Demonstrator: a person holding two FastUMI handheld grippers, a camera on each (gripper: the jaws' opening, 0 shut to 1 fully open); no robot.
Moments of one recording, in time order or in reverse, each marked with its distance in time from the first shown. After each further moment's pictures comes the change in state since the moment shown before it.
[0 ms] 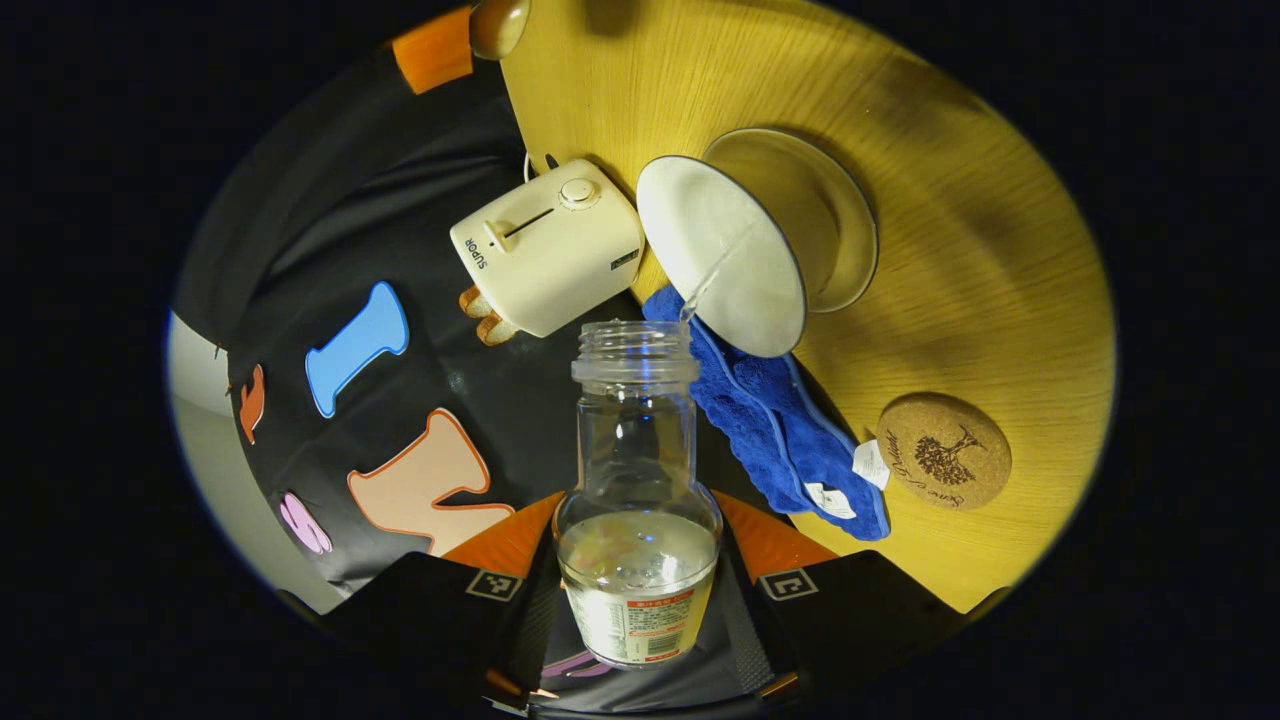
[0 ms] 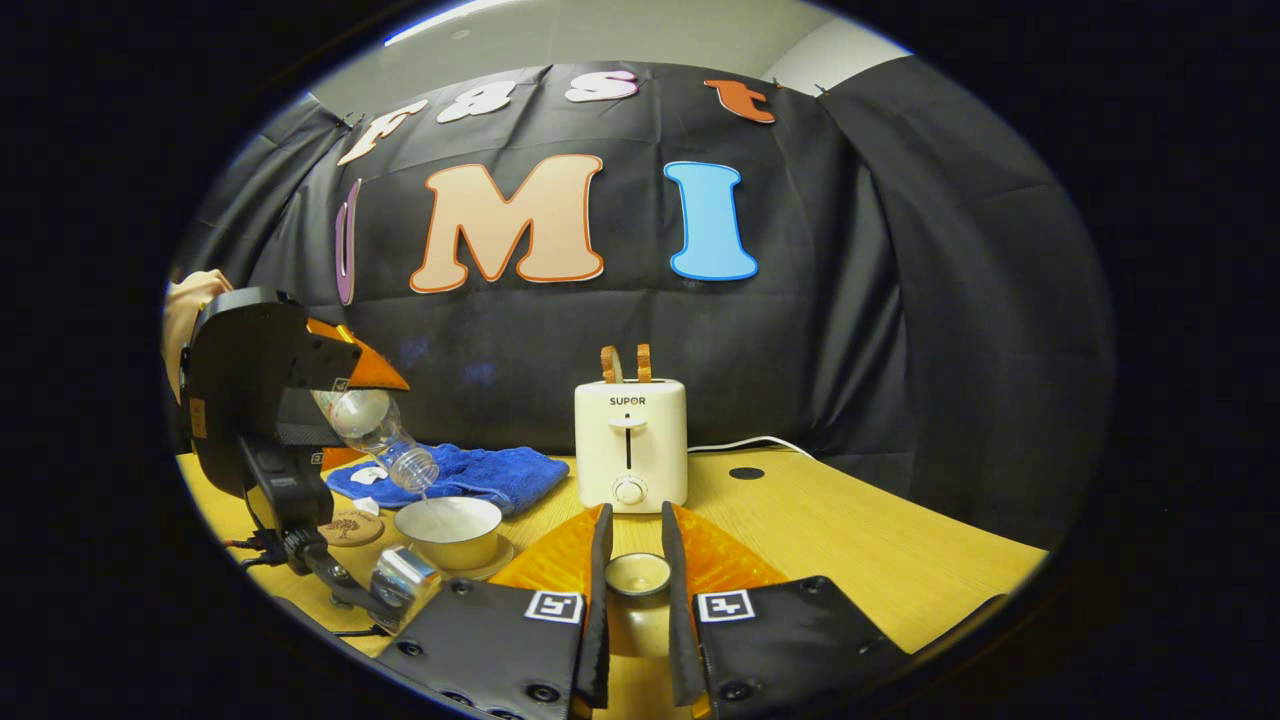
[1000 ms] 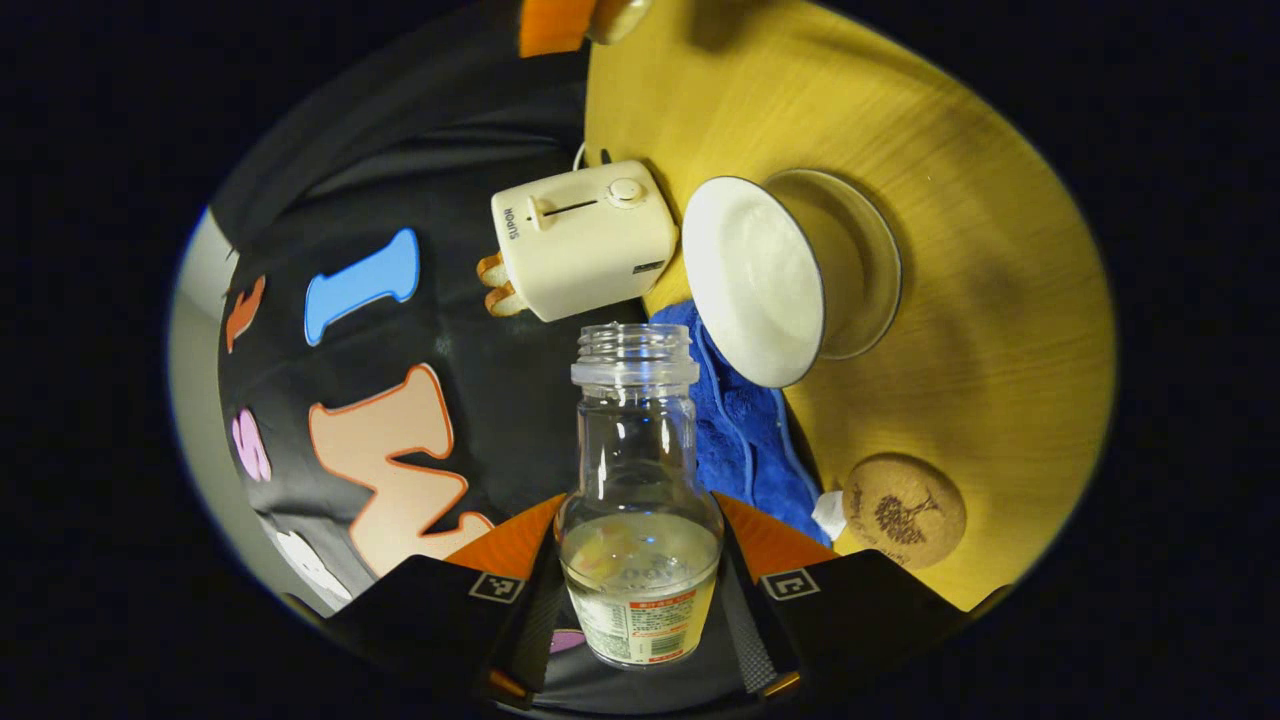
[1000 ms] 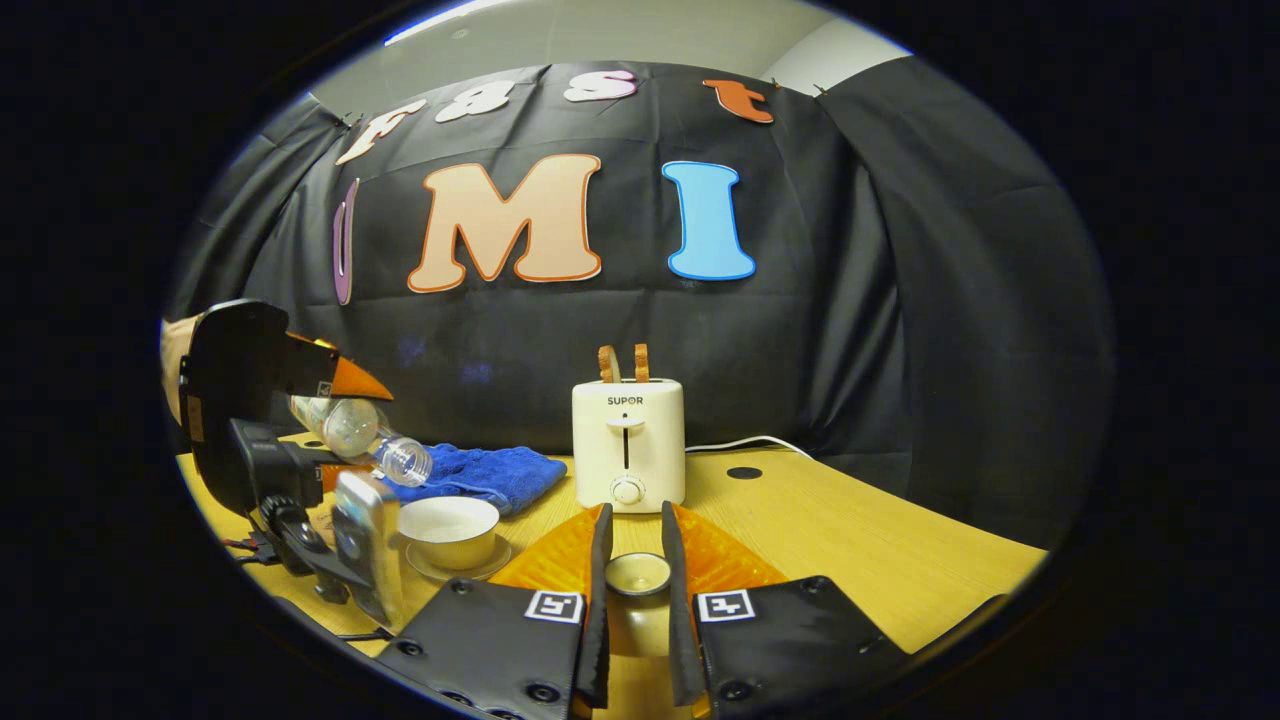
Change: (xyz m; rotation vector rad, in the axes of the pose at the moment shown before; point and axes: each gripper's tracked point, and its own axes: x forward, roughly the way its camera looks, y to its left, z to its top) left arm 0.001 -0.023 0.006 -0.399 -0.080 -0.033; right arm 0.000 -0.001 0.000 -0.002 0.001 -0.008
